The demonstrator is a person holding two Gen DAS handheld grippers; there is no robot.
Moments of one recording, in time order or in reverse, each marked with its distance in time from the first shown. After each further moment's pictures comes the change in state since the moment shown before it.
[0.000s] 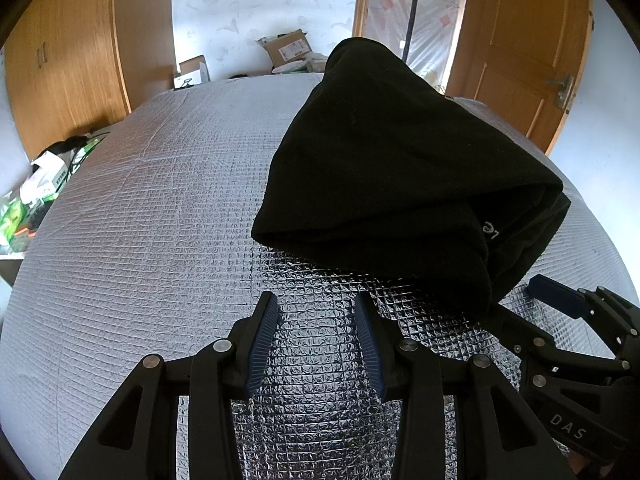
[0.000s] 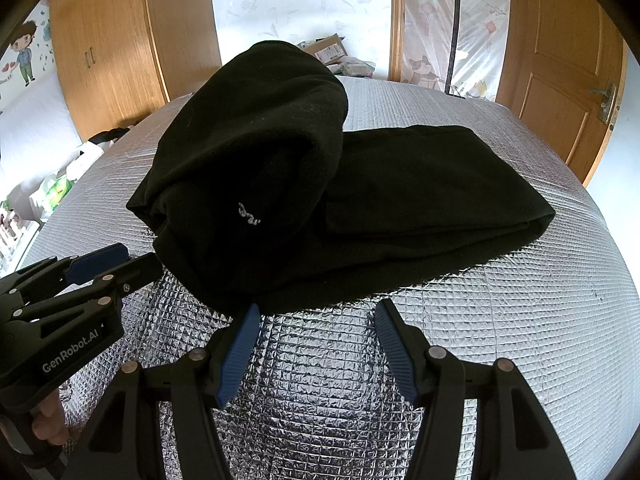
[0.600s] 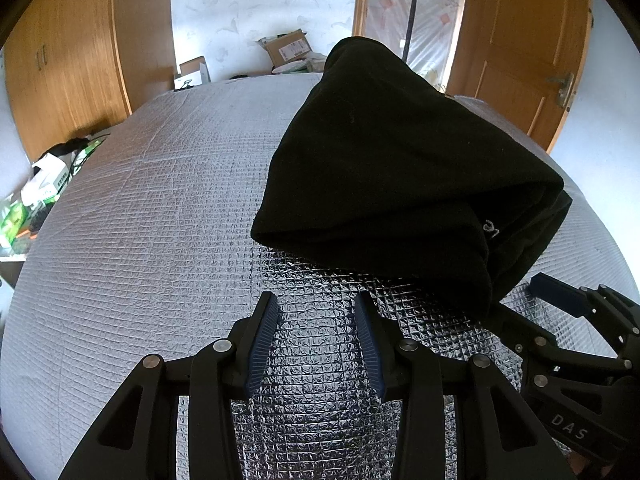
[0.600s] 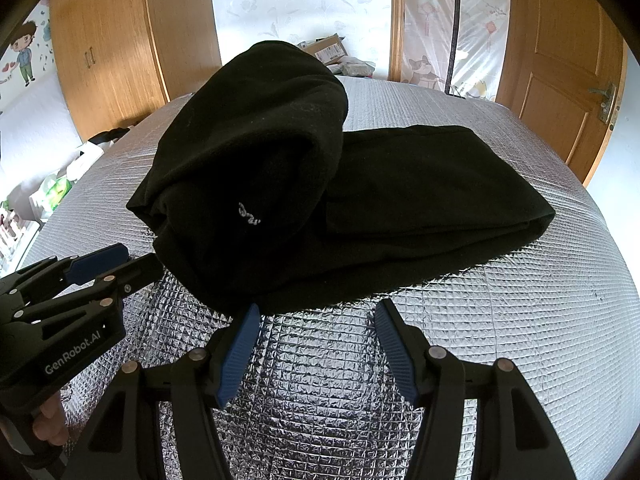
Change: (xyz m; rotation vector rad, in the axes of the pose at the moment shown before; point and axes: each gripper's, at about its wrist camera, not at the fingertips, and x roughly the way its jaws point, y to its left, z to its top) left arm -0.002 -0.002 -0.001 0.006 -0.001 0.008; right arm 0.000 0.000 0.000 0.000 0.000 0.000
